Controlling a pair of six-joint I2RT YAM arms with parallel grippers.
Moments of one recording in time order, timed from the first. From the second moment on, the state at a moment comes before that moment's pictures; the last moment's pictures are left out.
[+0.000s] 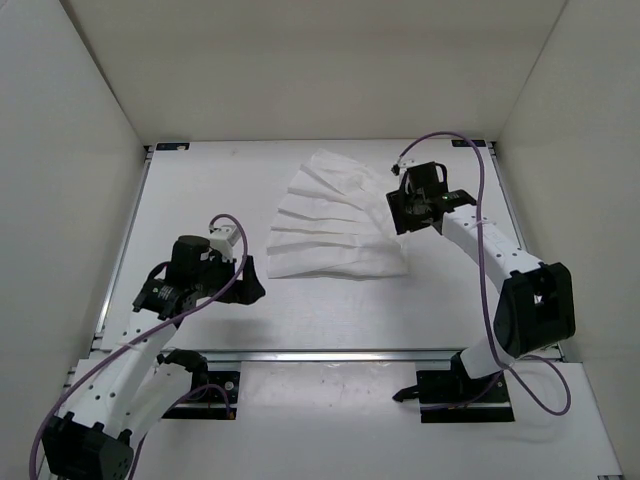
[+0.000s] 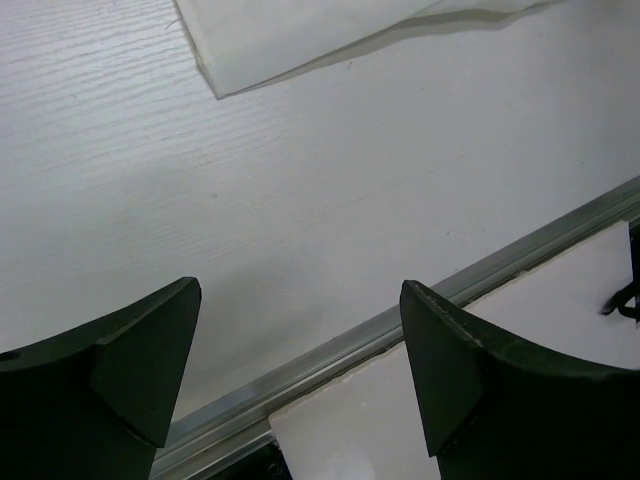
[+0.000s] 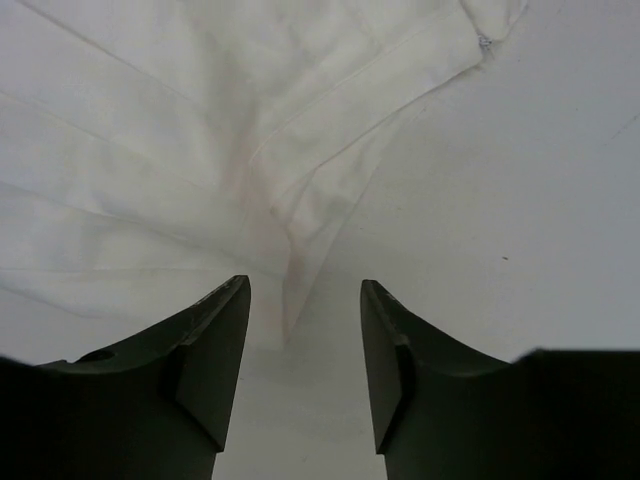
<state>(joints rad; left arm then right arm) -0.31 0.78 0.68 -0.69 0.31 -0.23 0.32 1.52 1.20 -0.57 0.05 -0.05</state>
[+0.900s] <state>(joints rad) -0.34 0.74 0.66 -0.68 0.30 -0.25 0.14 2.33 1.95 -0.65 -0.05 -0.40</state>
